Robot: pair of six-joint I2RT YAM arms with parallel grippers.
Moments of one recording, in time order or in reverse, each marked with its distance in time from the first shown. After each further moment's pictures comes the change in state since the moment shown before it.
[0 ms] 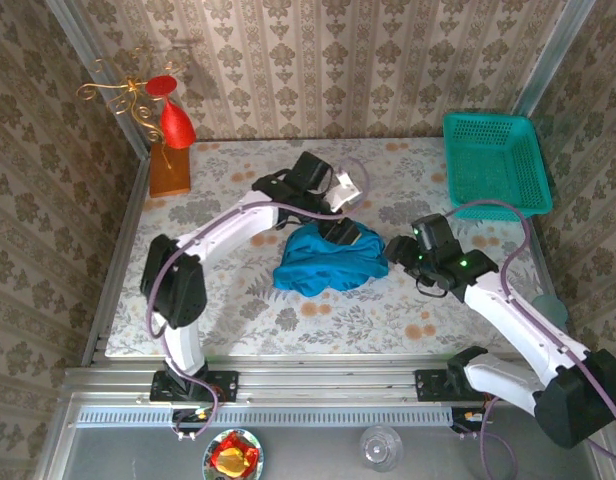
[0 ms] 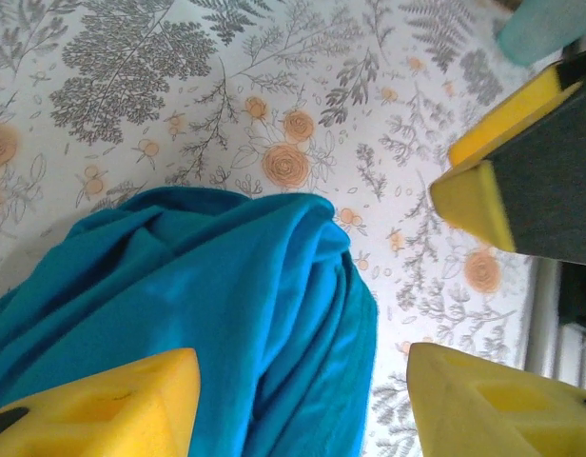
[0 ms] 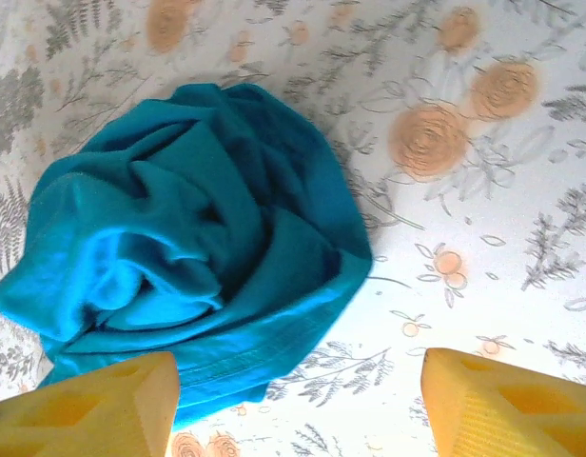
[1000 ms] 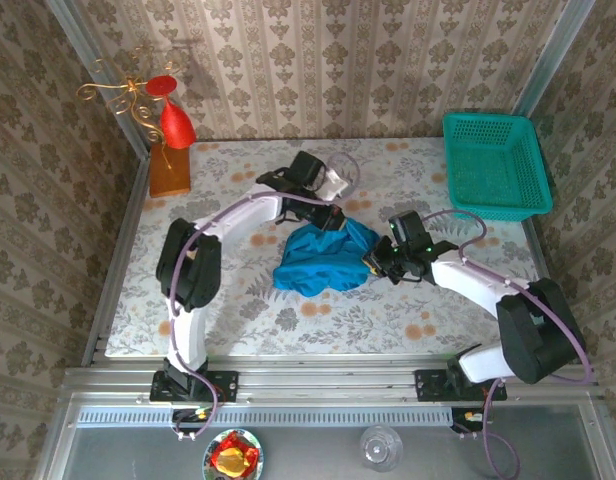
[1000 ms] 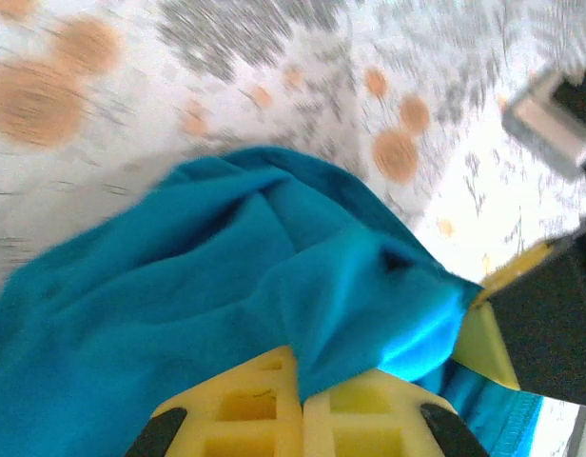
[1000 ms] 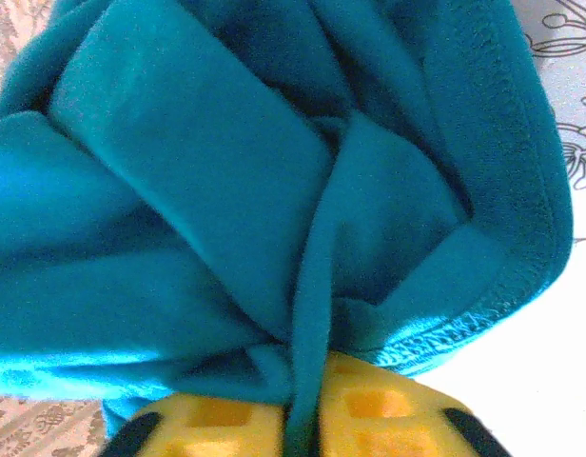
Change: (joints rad) left arm 0.117 0.092 -0.021 0.088 -0.003 -0.172; right arm 0.004 0.346 -0.039 0.378 -0.335 0.256
